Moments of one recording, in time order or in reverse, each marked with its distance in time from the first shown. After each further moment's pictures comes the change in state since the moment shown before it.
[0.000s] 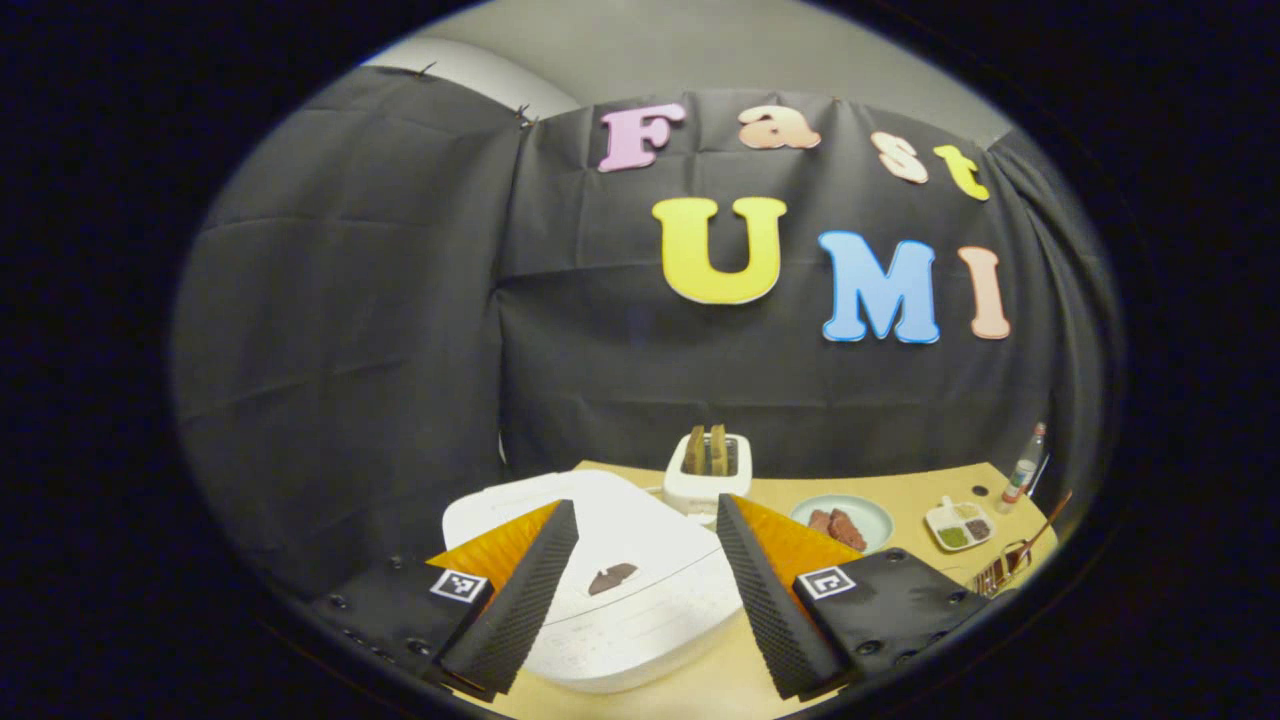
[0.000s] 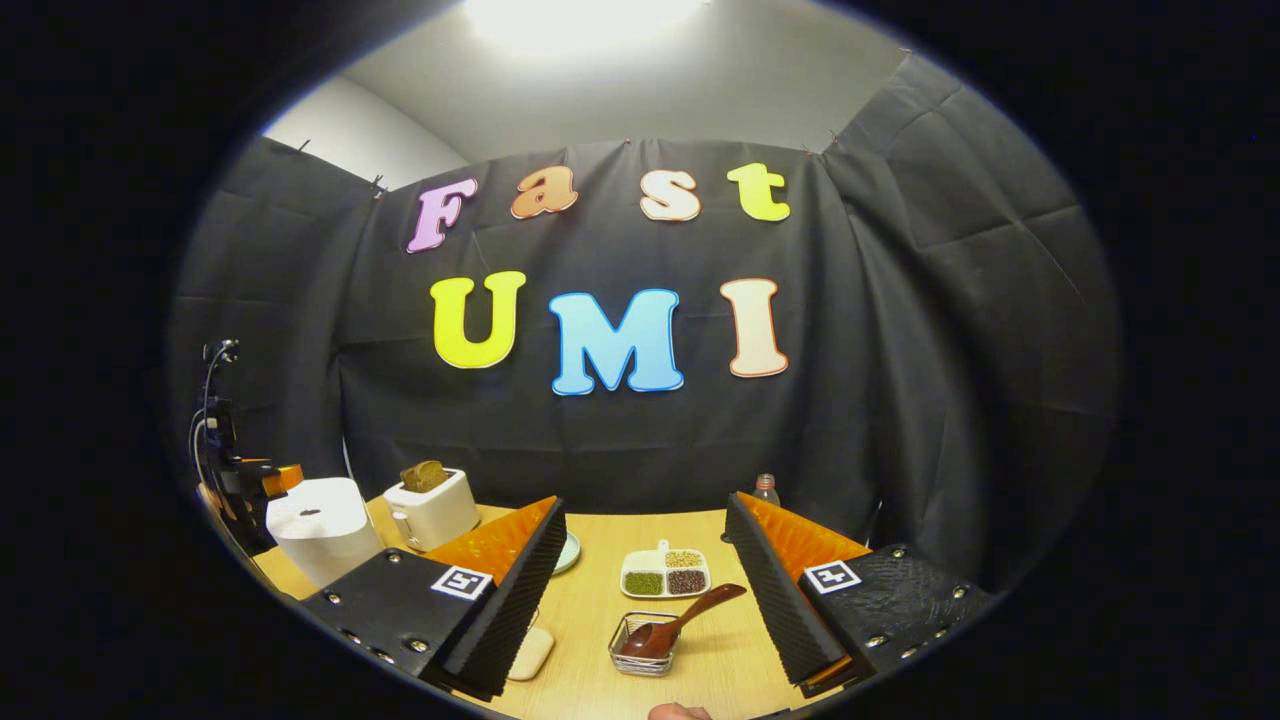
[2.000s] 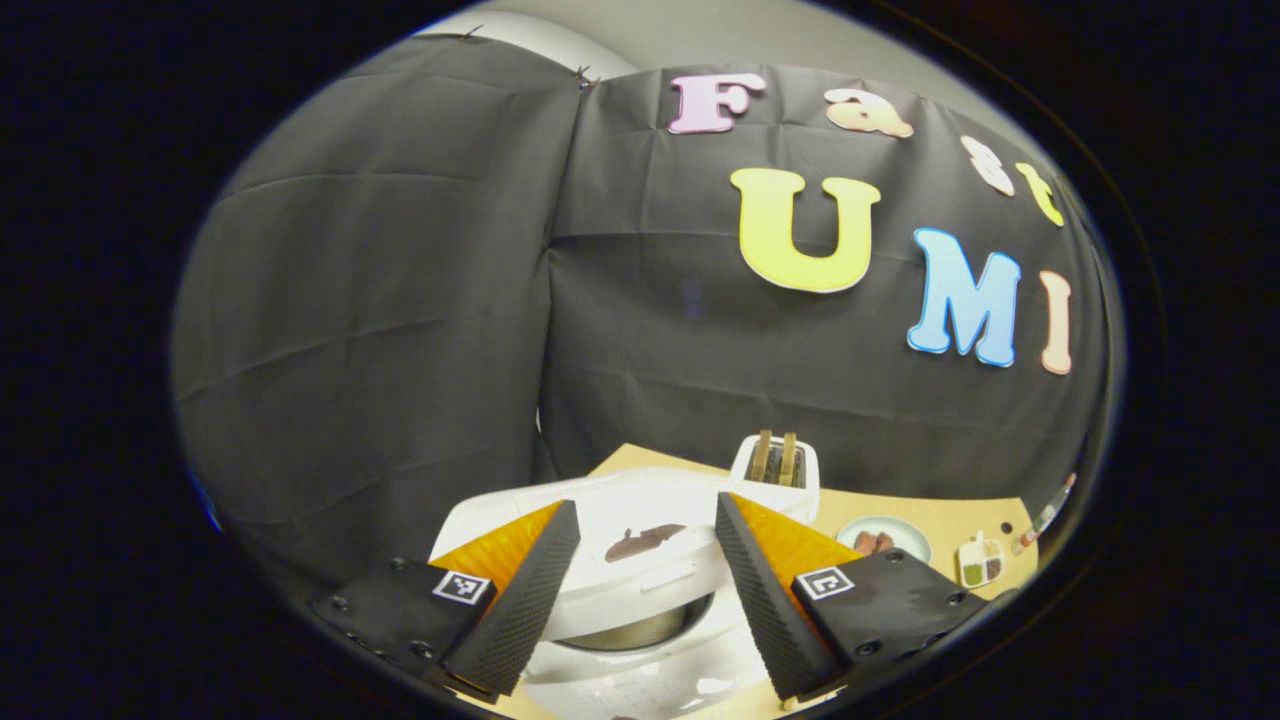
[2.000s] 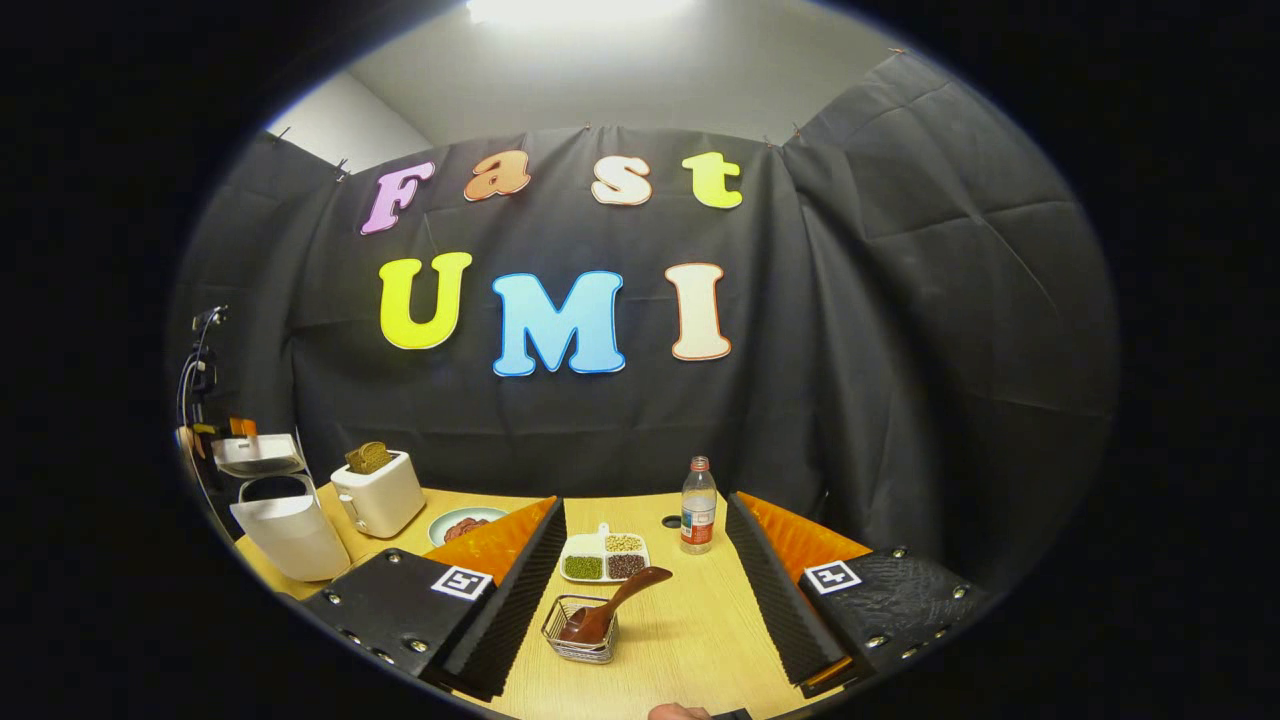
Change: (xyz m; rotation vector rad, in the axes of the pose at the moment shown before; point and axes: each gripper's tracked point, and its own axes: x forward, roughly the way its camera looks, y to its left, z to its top) left arm 0.090 0.063 -0.020 -0.124 0.173 0.161; right arm -0.006 -0.071 -0.028 -0.013 0.074 -0.150
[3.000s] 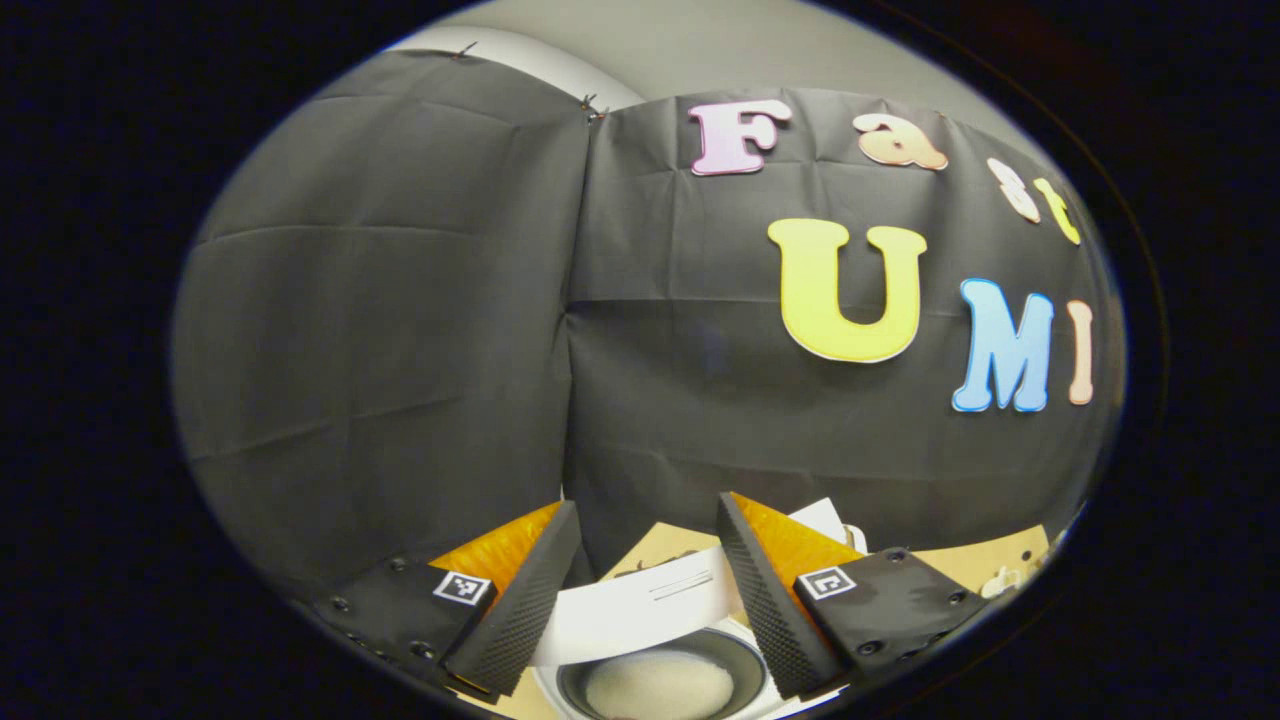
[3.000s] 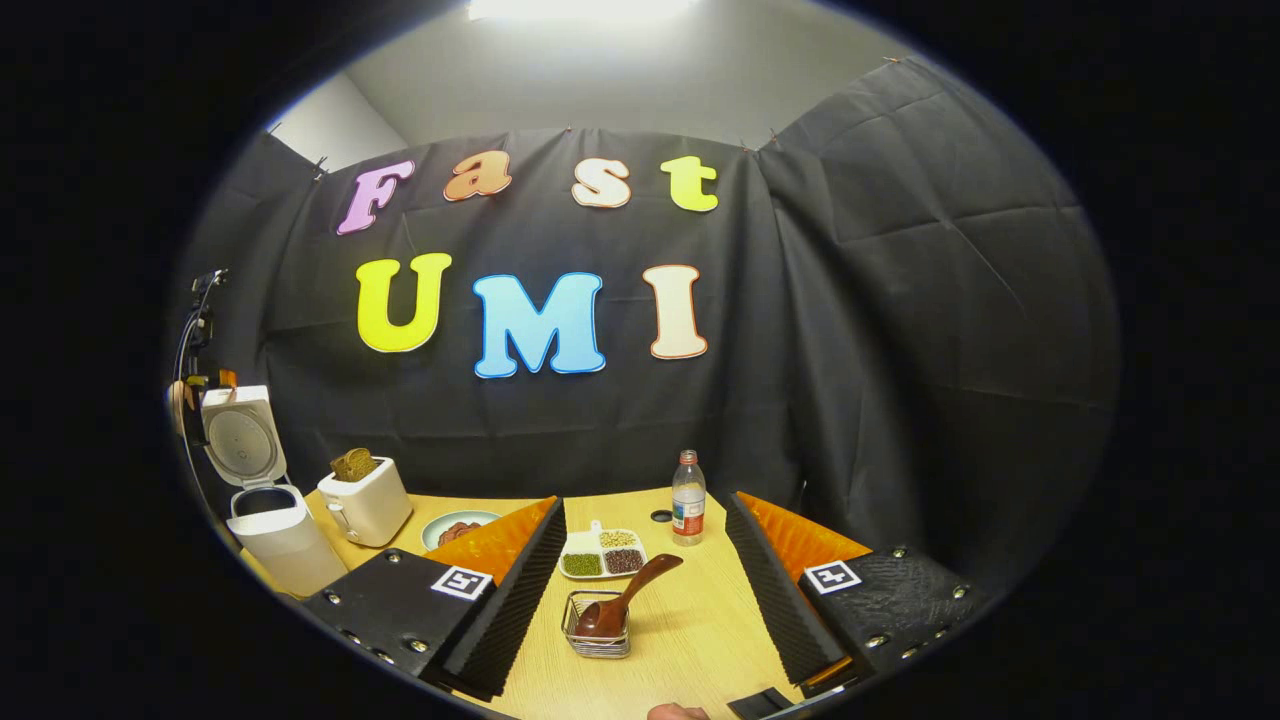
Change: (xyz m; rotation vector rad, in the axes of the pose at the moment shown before) left arm 0.072 0.054 0.135 0.016 -0.143 0.041; right arm -0.019 0.028 -0.004 0.018 -0.006 -0.100
